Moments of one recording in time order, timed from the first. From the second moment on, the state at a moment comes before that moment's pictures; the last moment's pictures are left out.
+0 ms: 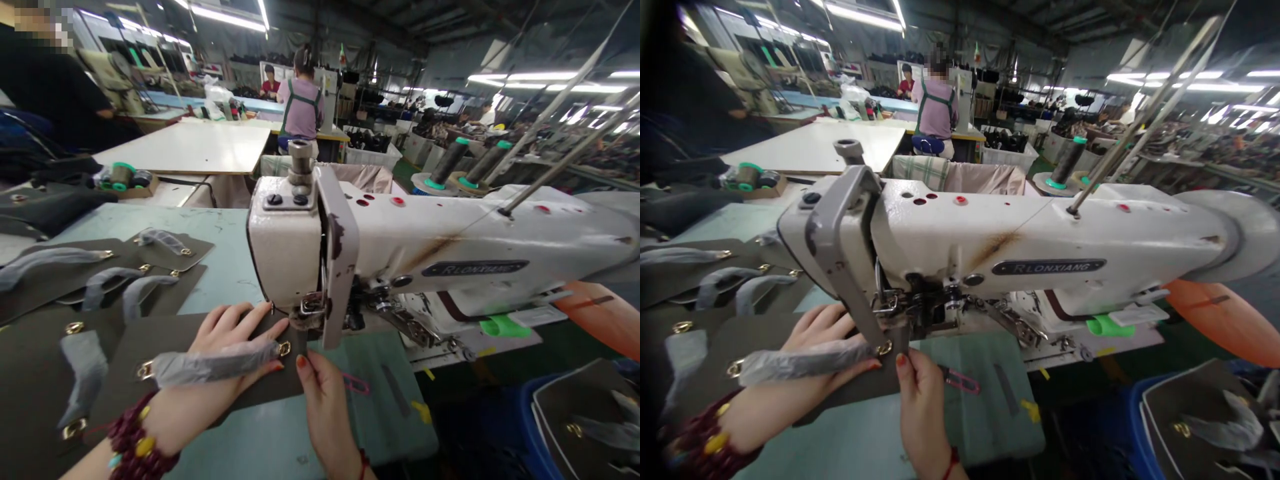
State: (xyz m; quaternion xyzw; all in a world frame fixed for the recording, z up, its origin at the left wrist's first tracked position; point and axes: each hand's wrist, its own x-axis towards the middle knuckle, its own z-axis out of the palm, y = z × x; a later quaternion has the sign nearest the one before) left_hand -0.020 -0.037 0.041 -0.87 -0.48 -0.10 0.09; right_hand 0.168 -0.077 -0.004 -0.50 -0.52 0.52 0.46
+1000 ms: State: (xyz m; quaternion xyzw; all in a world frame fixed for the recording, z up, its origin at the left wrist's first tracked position) left_hand -0.026 -0.023 0.024 -0.85 -0.49 -0.22 -0.03; right_hand 0.195 -0.073 -0.016 -0.45 -0.41 0.65 0.45
